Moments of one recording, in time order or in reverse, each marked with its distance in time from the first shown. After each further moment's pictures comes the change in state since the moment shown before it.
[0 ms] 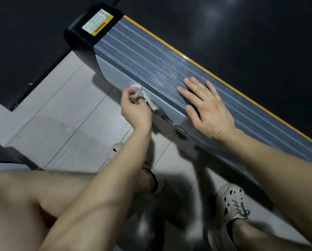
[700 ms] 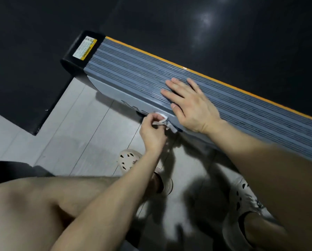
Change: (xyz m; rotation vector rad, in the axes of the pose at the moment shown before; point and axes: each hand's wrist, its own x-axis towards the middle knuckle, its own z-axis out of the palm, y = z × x) left_hand -0.067 -0.040 -0.003 0.208 -0.416 0.180; right_hand -0.001 -0.003 -0.001 0.038 0.007 0.025
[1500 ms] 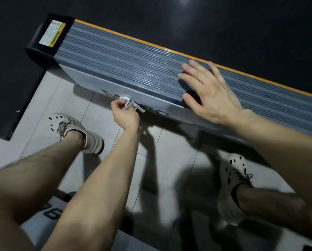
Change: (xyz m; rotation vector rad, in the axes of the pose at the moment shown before) left_hand 0.044 -0.019 -0.004 -0.054 0.295 -0.229; right_hand -0.077 0.024 -0.030 -0.063 0.068 0.172
